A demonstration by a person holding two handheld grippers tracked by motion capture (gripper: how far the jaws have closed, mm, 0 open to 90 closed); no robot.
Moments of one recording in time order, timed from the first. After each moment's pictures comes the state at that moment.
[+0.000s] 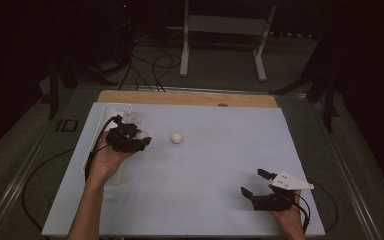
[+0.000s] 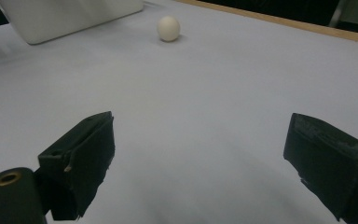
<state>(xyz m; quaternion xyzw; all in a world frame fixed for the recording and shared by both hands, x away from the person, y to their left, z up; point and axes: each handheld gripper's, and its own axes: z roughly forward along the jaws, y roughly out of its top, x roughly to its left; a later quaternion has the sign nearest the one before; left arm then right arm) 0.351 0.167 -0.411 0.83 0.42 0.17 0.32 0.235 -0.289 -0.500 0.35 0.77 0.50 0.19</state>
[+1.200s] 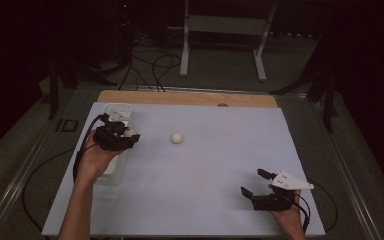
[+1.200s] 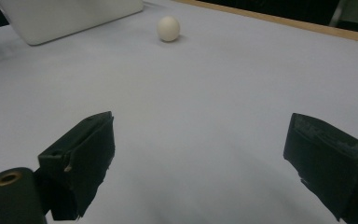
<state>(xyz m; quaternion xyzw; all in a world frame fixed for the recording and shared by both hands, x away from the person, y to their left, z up) 0.348 0.194 -0.404 0.82 0.44 0.19 0.31 0.236 -0.289 -0.500 0.35 0.77 0.50 0.19</state>
